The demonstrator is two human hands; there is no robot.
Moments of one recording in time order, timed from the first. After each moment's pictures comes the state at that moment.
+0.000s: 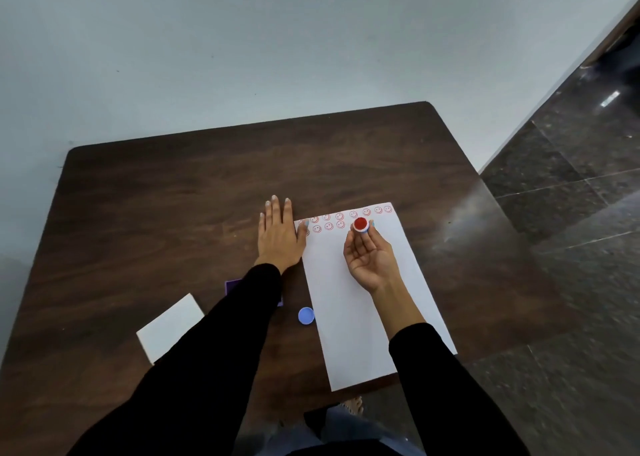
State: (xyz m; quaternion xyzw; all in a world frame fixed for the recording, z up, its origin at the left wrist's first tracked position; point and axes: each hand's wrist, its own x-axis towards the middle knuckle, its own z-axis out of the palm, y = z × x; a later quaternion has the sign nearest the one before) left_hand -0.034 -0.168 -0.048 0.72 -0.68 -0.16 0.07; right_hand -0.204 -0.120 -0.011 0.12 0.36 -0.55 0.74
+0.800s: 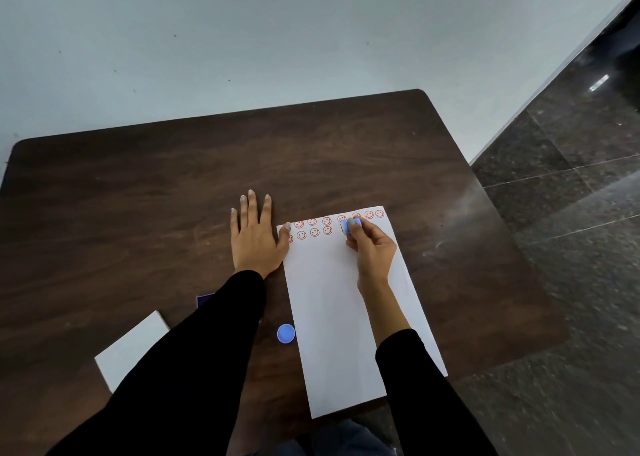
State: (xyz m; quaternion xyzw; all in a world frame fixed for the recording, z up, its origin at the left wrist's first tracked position) left_hand -0.032 -0.179 -0.063 0.72 -0.68 -0.09 0.10; right_hand -0.213 -0.150 -0.035 -0.20 0.64 -0.57 0.48
